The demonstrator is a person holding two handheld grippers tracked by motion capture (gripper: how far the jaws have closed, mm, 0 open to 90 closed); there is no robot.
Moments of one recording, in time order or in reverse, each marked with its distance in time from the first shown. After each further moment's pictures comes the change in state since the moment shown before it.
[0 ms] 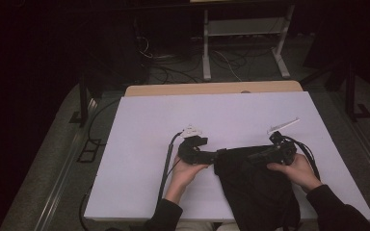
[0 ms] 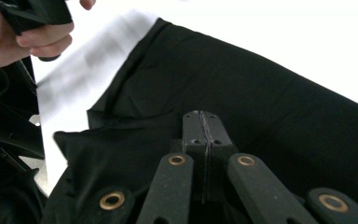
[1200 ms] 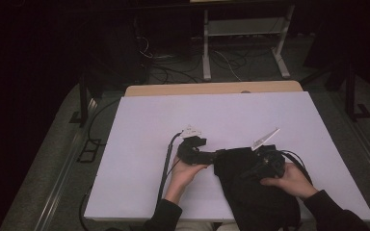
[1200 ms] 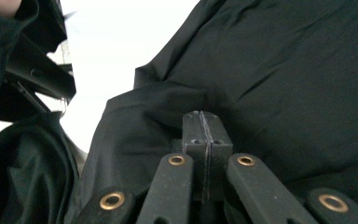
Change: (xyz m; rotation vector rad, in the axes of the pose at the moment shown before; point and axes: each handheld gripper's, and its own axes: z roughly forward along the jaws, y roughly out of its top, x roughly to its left) left arm 0.004 -0.002 0.000 0.009 0.014 -0.011; right arm 0.045 -0.006 0.028 0.215 0.077 -0.124
